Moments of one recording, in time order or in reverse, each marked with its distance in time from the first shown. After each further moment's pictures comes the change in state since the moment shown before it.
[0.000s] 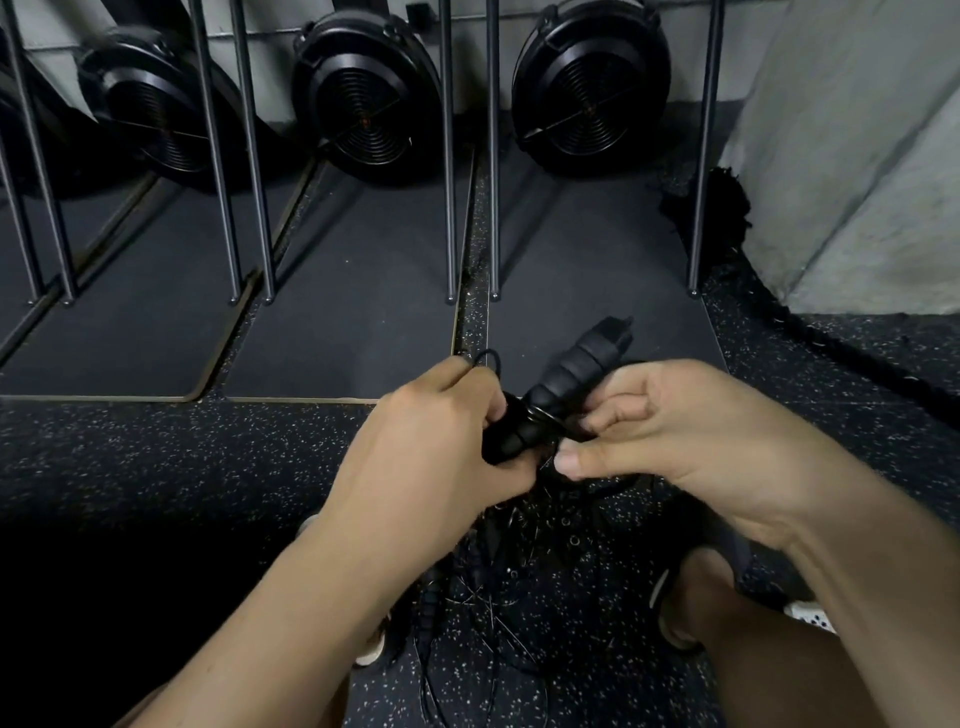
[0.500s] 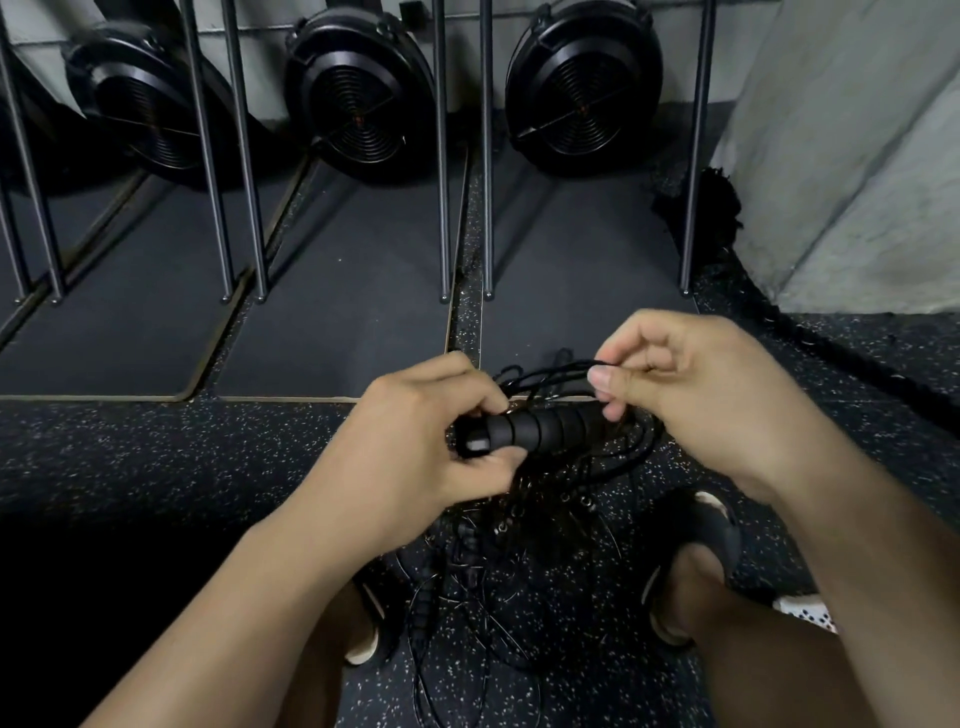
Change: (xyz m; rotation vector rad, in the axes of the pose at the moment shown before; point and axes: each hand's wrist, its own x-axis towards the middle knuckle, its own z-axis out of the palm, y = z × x) left_hand 0.003 -0.017 -0.010 -0.300 -0.146 0.056; right_hand 0.015 0.004 -0.020 -0.332 0.310 -0.204
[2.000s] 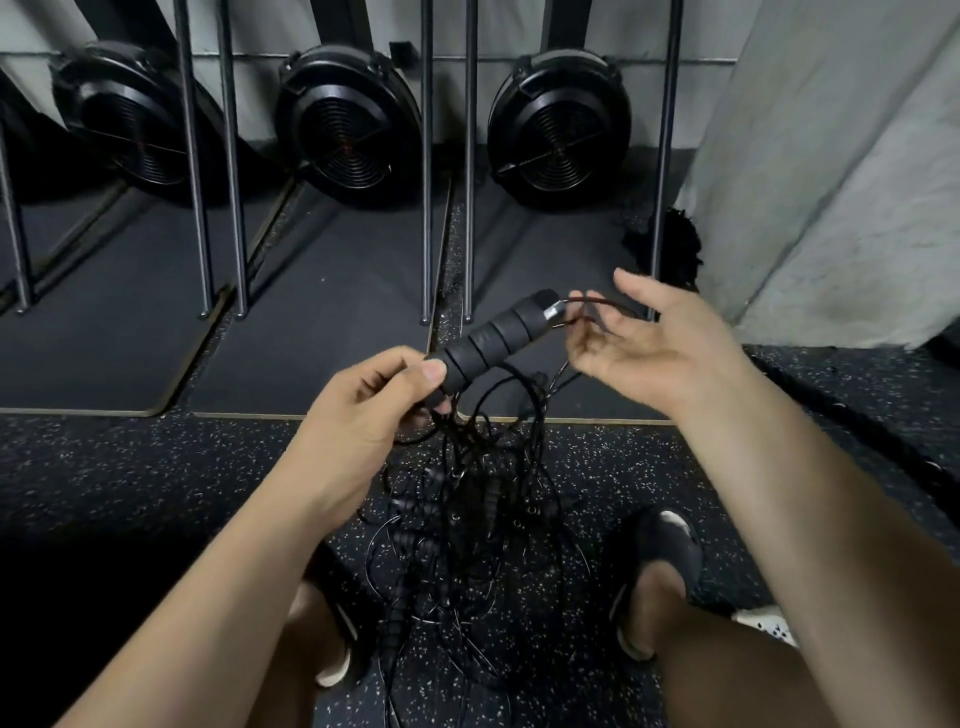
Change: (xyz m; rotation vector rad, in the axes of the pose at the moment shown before) left_hand 0.013 -0.018 -0.004 -0.871 0.137 -0.308; right_hand 0.054 -0.027 -0.015 1.473 0.074 0.578
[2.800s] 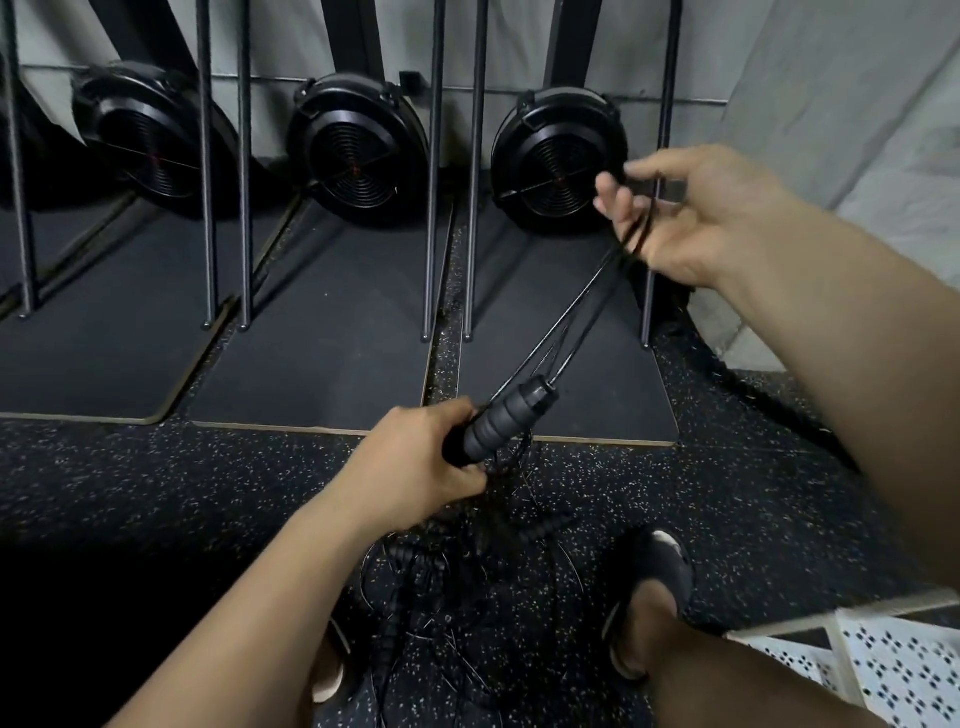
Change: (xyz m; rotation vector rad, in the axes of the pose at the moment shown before) left_hand 0.000 -0.010 0.006 0.962 -0.121 0.092; right_hand -0.019 -0.070 0.100 -0.354 -0.032 -0.318
